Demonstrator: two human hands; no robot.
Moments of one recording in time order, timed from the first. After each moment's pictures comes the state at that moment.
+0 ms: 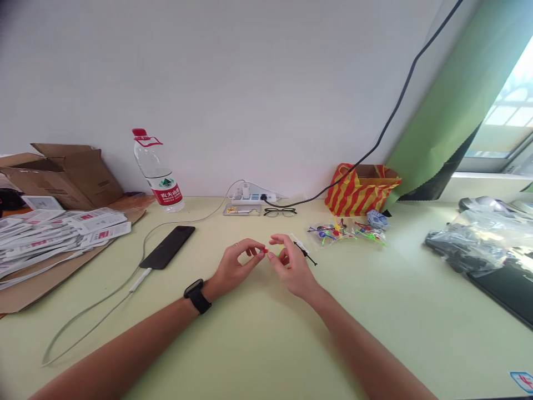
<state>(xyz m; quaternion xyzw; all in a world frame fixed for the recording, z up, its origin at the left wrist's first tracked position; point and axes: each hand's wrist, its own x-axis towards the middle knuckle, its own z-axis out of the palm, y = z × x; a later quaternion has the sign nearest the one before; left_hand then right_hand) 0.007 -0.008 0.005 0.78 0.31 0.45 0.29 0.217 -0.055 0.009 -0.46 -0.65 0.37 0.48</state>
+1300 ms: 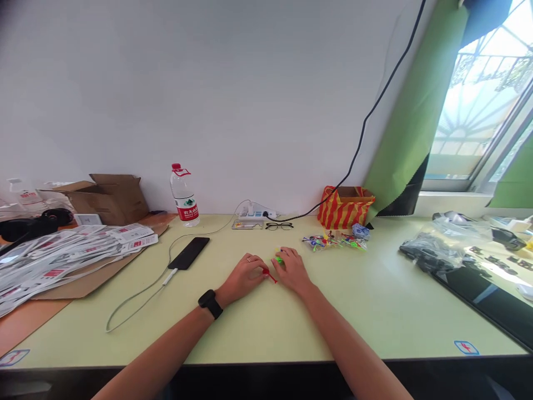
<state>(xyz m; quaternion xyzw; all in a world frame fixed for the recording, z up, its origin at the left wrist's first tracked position) 0.000 -0.026 -0.011 0.87 0.33 0.33 0.15 0.227 -0.028 -0.041 -0.52 -0.75 0.09 0.39</state>
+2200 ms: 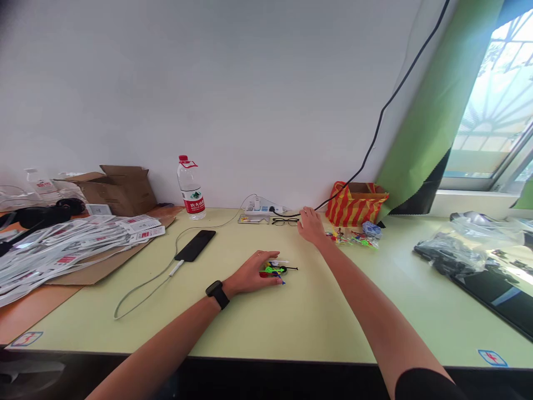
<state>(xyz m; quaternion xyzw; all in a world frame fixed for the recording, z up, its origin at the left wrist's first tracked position) 0.003 -0.031 -0.002 0.85 0.35 0.28 0.29 0.292 0.087 0.014 -0.60 -0.73 -0.05 0.32</state>
